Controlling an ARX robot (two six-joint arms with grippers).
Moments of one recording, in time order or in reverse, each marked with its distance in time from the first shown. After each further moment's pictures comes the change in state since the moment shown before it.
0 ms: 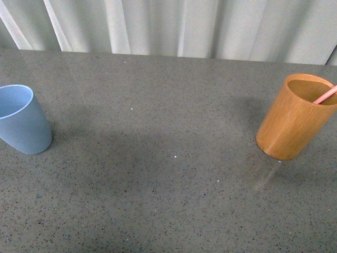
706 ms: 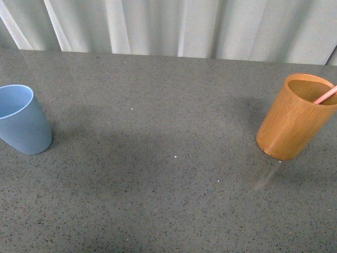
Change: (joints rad) left arm 0.000 0.000 0.000 0.000 0.000 0.000; right arm 0.000 0.000 0.000 0.000 0.000 0.000
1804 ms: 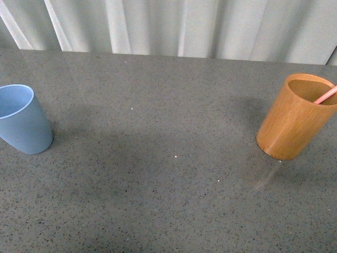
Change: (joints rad) left arm 0.000 0.193 0.093 -0.207 -0.161 -0.156; right arm 0.000 0.000 0.000 0.000 0.000 0.000
